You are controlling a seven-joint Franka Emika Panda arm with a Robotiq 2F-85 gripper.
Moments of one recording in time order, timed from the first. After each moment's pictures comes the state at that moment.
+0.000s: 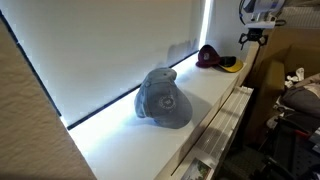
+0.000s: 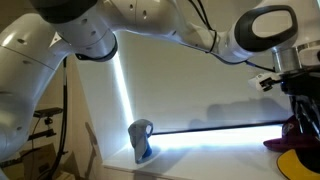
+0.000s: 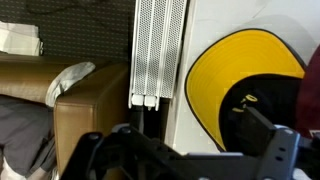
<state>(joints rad) -0.51 0.67 -0.44 -1.52 0.31 2.09 0.36</state>
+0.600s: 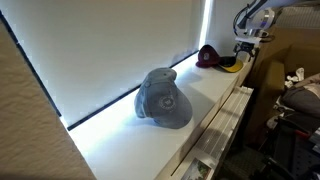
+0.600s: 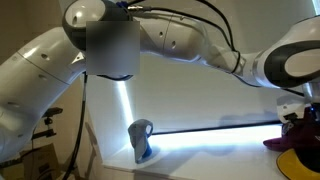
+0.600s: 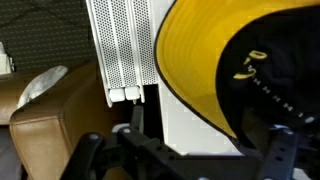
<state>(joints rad) -0.60 0.92 -0.37 -1.31 0.41 2.22 0.53</state>
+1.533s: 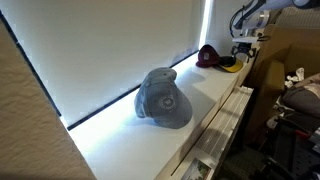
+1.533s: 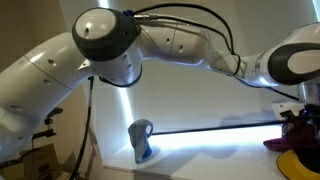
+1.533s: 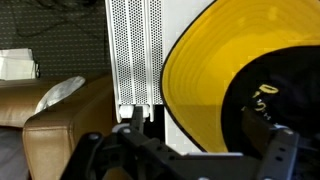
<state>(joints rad) -0.61 0.99 -0.36 -1.17 0.34 2.03 0.54</state>
